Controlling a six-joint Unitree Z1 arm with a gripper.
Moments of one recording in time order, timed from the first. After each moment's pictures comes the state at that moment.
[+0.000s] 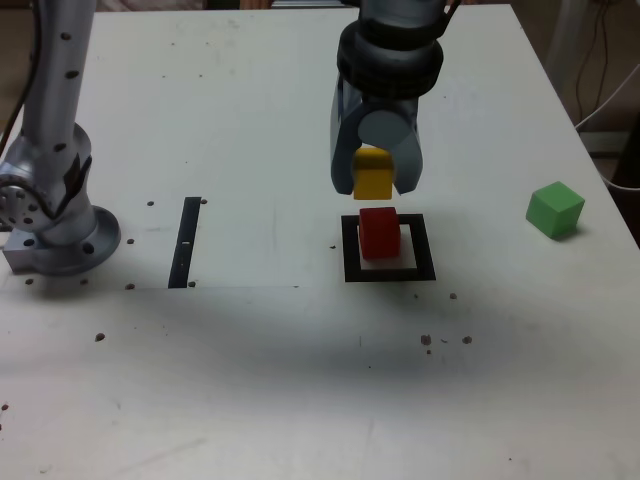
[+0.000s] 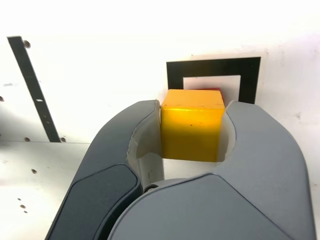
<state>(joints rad) -0.11 2.00 -1.67 1.39 0.13 -0.10</state>
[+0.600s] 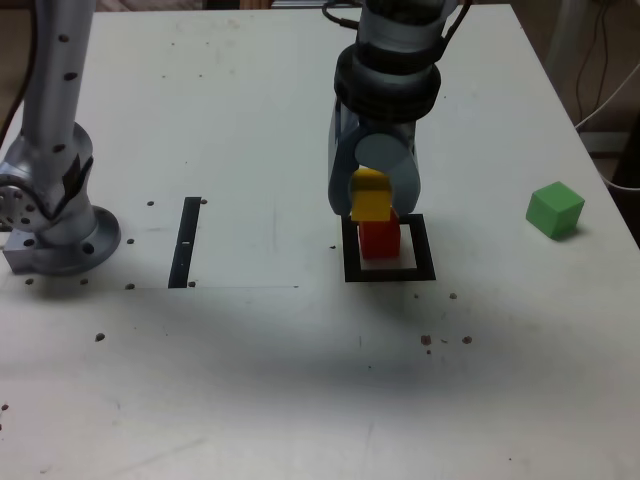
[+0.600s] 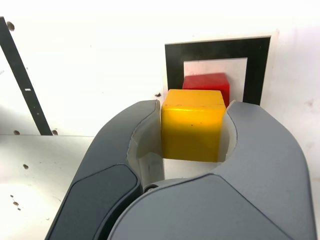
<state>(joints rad) -0.15 2.00 -1.62 1.34 0.10 -0.12</state>
